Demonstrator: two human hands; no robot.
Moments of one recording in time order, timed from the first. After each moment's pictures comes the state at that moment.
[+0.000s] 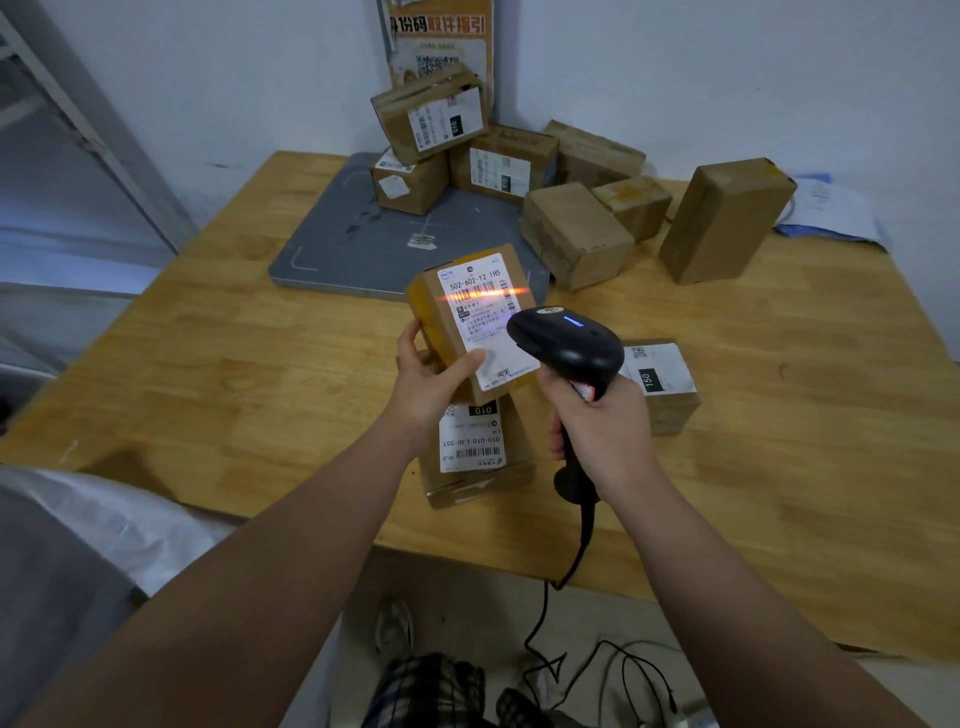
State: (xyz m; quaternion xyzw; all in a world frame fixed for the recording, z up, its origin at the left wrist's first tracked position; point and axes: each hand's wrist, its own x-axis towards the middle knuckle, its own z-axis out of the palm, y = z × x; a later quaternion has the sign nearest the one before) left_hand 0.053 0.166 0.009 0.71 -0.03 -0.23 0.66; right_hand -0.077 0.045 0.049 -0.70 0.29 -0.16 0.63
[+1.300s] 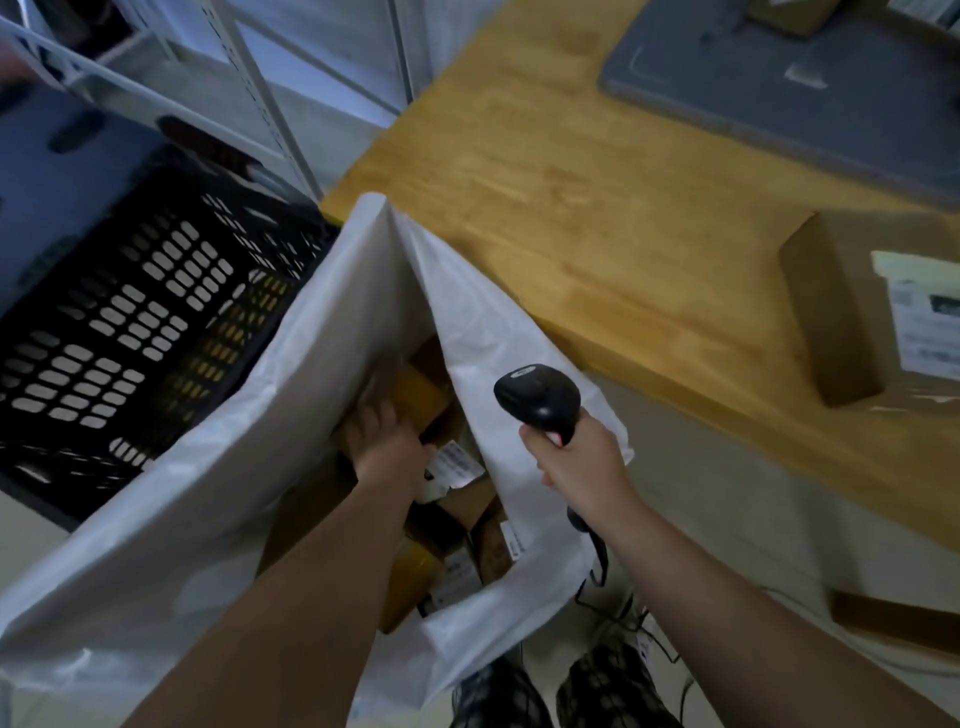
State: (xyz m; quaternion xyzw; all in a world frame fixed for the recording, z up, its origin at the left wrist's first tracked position) left_hand 0.025 0.622 -0.180 0.96 0.01 -0.28 -0.09; right_hand -0.029 0.427 -0.115 -0.81 0.22 0.13 0.53
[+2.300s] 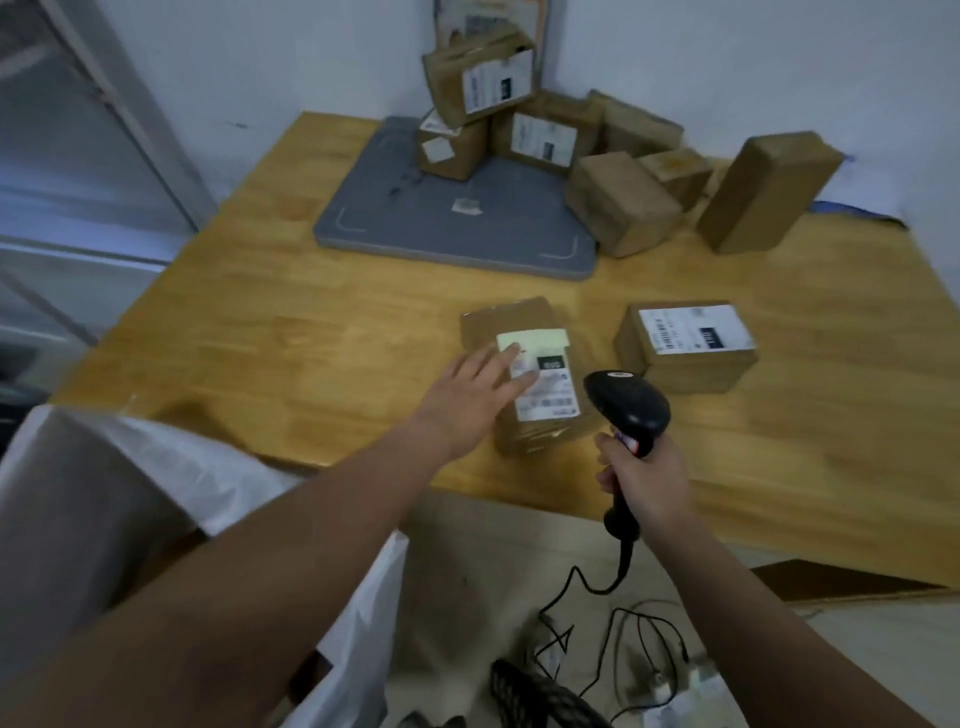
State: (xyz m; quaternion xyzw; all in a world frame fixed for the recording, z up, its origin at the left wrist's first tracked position) left_hand 0.044 0.255 -0.015 0.86 -0.50 -0.08 -0.04; right_hand -0.115 0.114 -0.028 -0.68 0.43 -0.12 0.58
